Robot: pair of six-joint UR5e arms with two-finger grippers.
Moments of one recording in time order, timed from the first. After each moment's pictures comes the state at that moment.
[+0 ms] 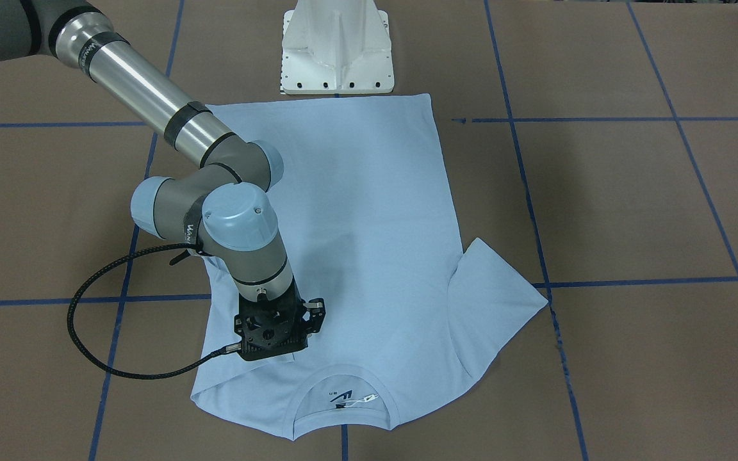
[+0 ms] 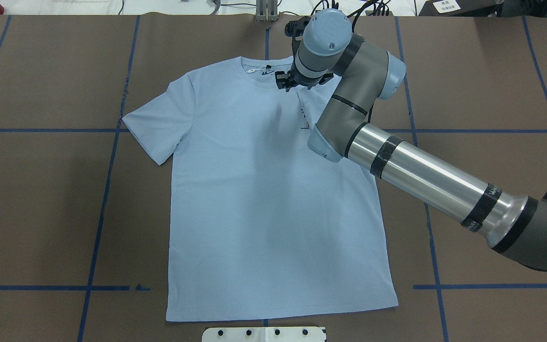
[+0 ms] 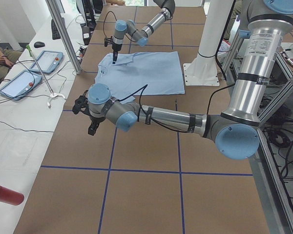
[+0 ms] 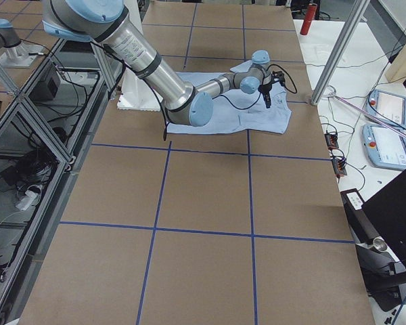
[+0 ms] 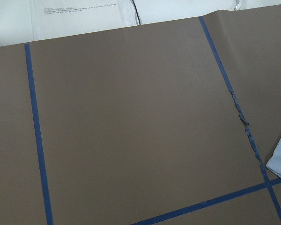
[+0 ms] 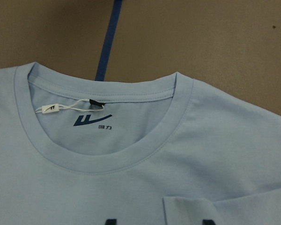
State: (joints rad) left arm -1.44 -1.80 -1.49 -2.06 -2.42 -0.32; right arm 0.75 -0.61 0.98 -1.07 1.84 0.95
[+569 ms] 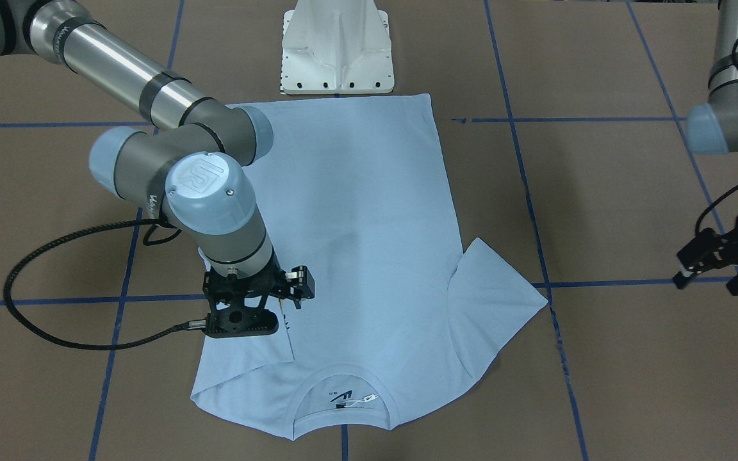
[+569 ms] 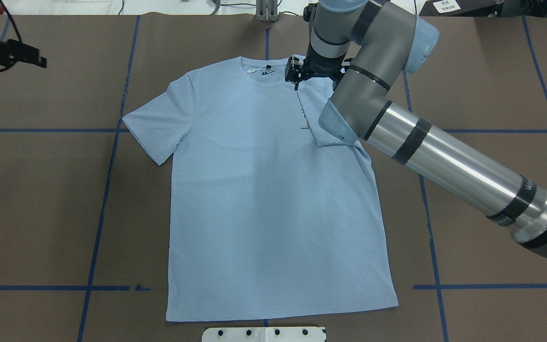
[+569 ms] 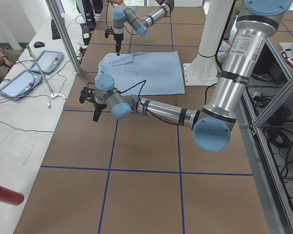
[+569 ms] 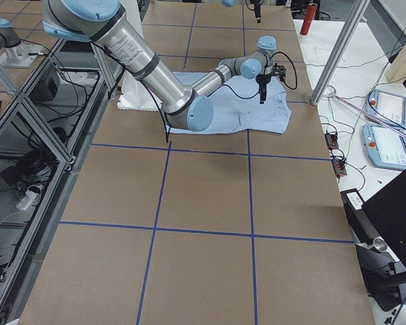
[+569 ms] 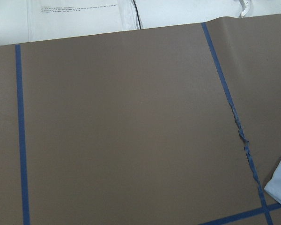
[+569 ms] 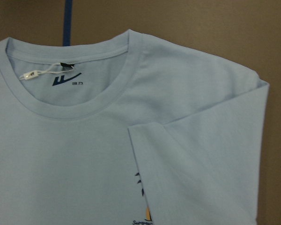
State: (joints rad) left arm -1.16 -1.88 -1.47 -2.25 -2.14 -0.81; right arm 0.82 -0.69 1.30 -1.50 2.05 0.98
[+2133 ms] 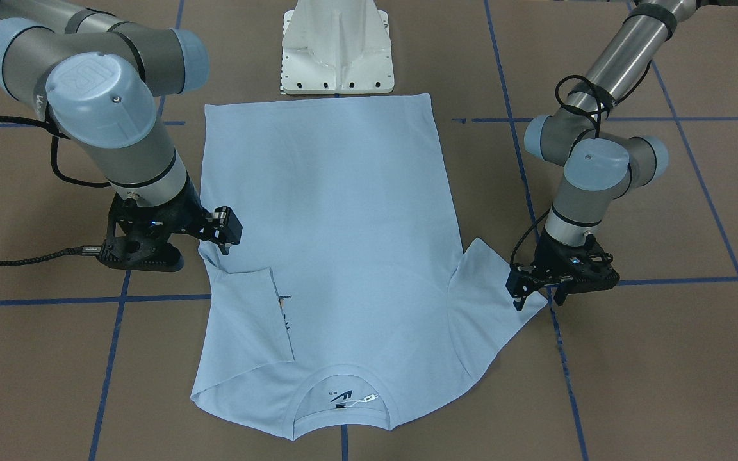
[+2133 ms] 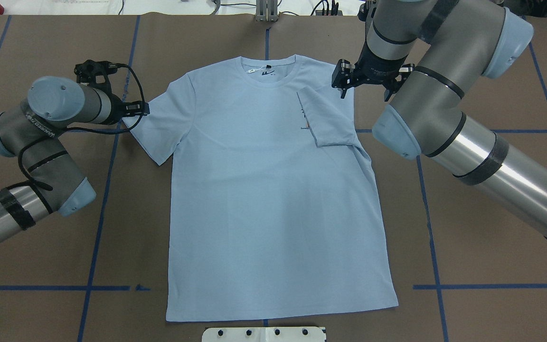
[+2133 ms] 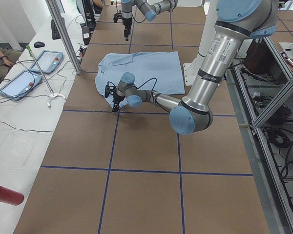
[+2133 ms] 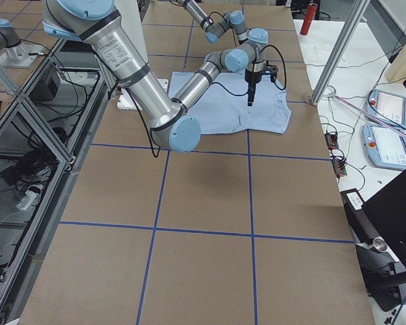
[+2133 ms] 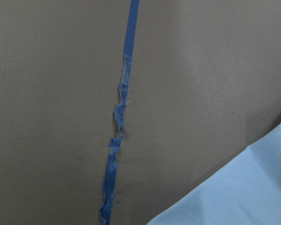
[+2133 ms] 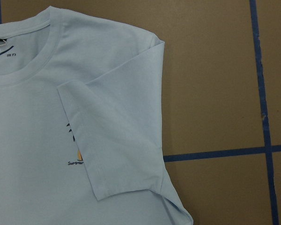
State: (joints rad) left arm -0.79 -2.01 -1.33 -2.28 -1.72 -1.16; right arm 0.87 -0.86 1.64 -1.77 2.07 0.98
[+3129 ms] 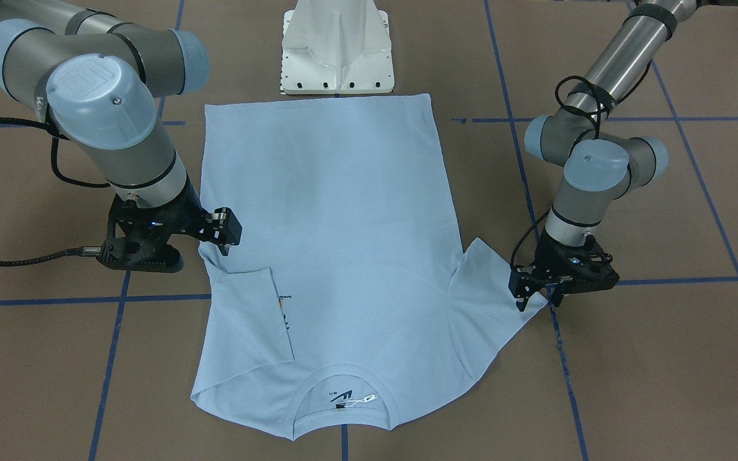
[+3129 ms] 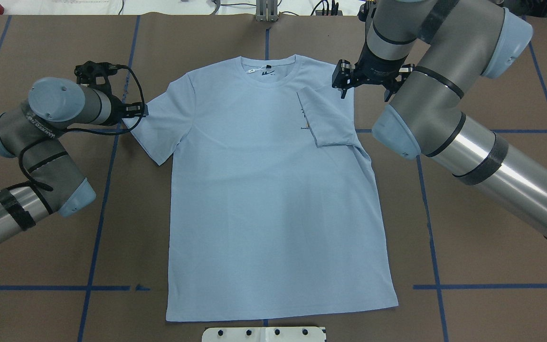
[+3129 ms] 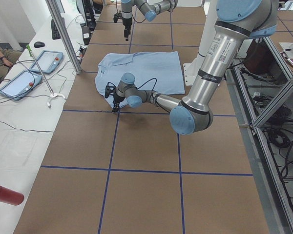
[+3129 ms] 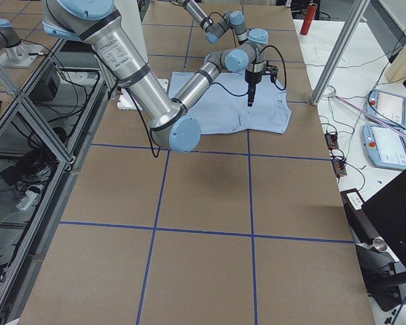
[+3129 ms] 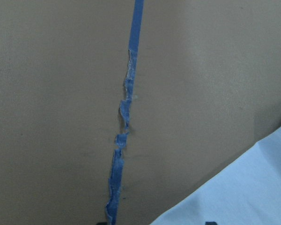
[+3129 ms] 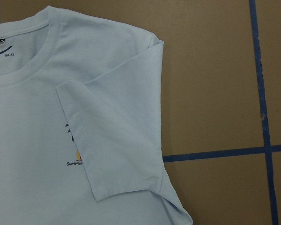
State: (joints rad) left arm -0.78 -2.01 -1.32 -2.28 -1.72 -1.16; right arm 0.87 -0.86 1.64 -1.77 2.07 0.98
